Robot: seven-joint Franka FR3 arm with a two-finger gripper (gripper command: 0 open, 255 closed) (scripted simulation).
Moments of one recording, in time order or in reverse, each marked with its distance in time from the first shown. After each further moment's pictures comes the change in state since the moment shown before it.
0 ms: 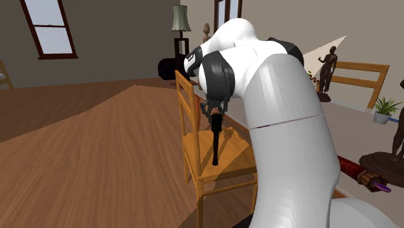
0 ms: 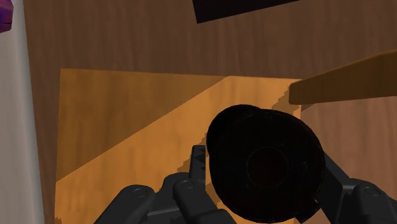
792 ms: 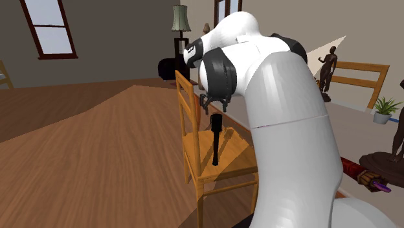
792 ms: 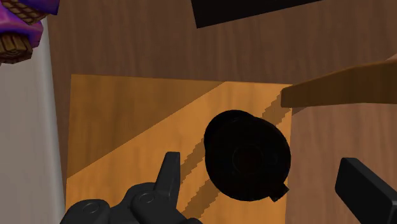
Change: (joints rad) arm -0.001 -0.024 -0.002 0.056 -0.004 -0.081 0.000
